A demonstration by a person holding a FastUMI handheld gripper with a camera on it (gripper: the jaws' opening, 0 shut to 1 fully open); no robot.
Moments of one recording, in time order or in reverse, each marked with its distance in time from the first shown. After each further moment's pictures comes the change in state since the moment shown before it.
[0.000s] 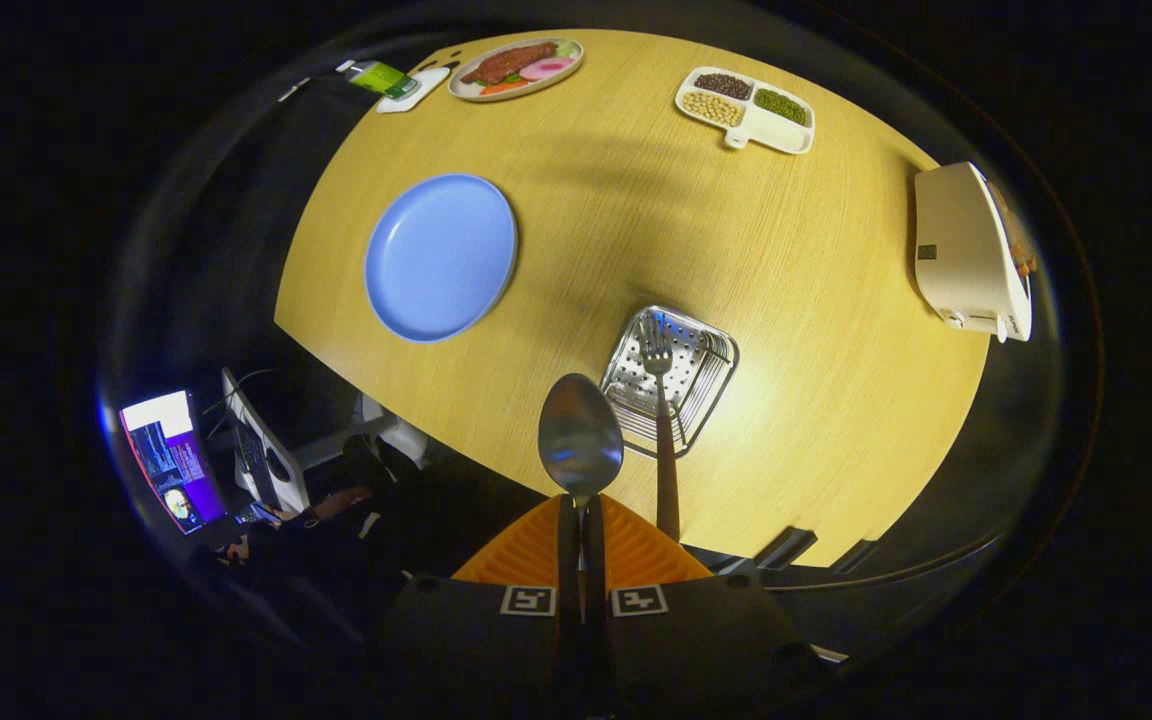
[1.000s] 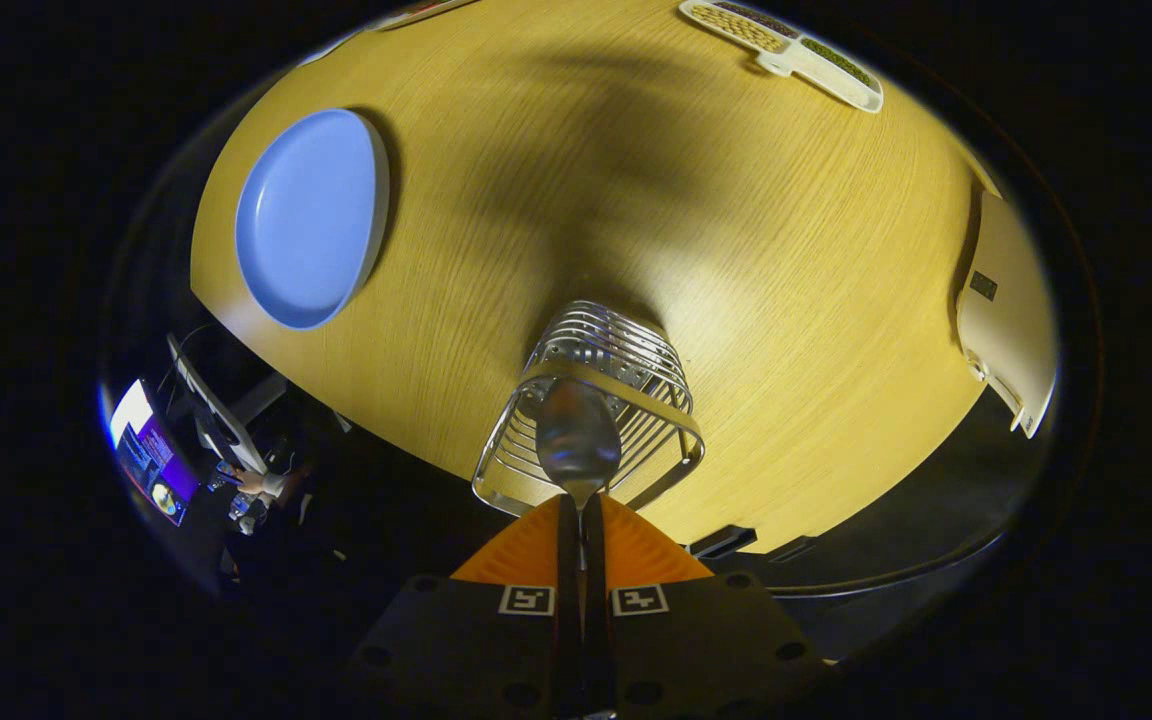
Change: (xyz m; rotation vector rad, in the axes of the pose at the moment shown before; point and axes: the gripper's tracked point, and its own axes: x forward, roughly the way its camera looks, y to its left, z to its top) arm 0.054 -0.053 0.024 -0.039 0.325 -0.104
